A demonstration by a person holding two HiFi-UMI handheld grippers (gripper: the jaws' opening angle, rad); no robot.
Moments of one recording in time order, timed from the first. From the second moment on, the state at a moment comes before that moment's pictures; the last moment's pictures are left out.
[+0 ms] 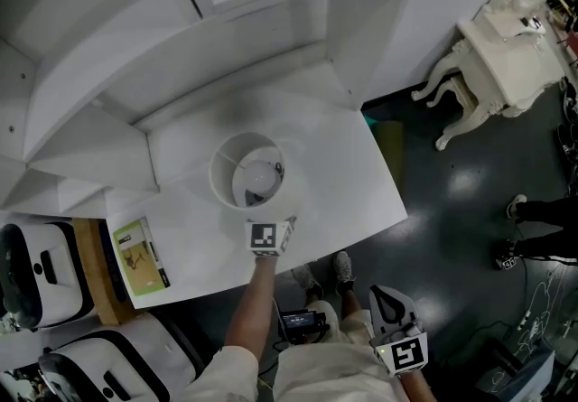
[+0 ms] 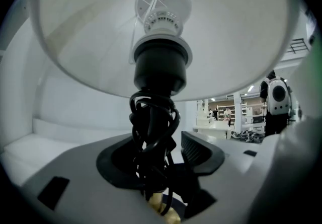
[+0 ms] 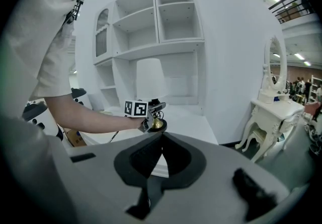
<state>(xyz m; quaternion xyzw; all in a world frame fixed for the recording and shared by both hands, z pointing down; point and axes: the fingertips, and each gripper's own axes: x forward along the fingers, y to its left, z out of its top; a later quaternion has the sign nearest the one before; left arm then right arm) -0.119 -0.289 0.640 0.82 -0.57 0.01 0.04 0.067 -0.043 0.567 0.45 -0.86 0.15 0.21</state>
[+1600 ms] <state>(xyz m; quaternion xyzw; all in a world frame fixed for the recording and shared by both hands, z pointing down) -0.113 -0.249 0.542 0.85 -0.53 0.00 0.06 0.064 -0.064 0.539 0.43 -0.88 0.12 0.18</state>
